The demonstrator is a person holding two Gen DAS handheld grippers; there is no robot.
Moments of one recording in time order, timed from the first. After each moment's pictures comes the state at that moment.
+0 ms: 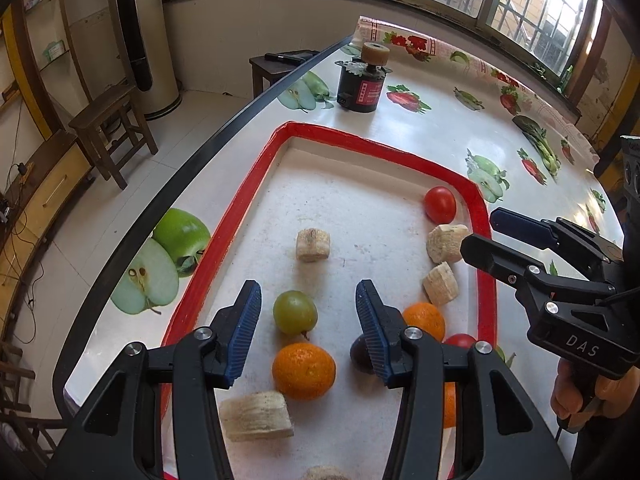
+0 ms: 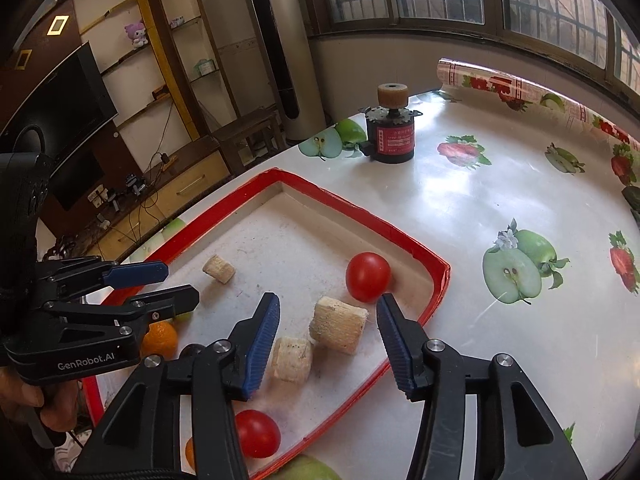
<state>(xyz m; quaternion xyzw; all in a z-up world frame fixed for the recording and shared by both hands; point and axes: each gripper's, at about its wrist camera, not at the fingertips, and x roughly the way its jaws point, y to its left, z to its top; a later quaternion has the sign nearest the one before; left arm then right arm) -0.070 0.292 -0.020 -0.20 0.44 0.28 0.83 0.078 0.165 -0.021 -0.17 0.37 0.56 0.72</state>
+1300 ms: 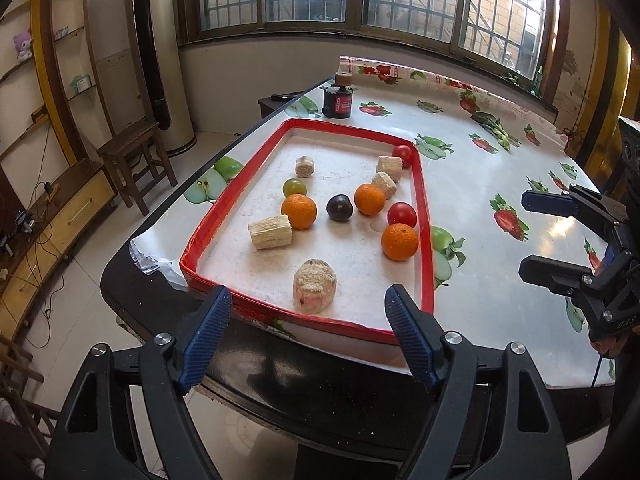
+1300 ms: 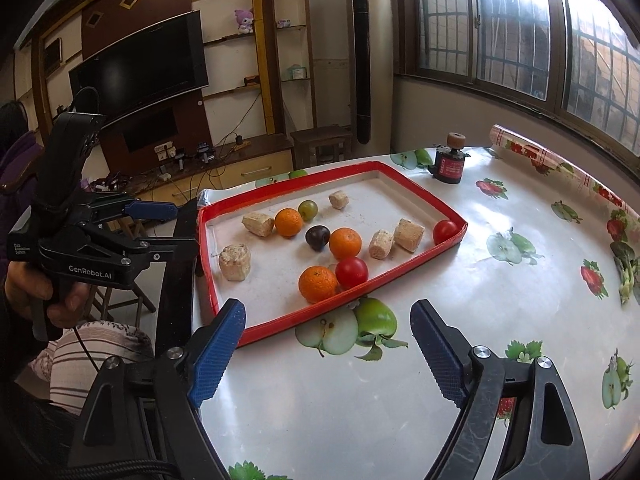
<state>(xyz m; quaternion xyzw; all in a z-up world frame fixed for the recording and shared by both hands) -0.188 0.171 0.002 -0.14 0.38 0.30 0.87 -0.023 0.014 0.014 -0.23 0.26 0.66 0.67</state>
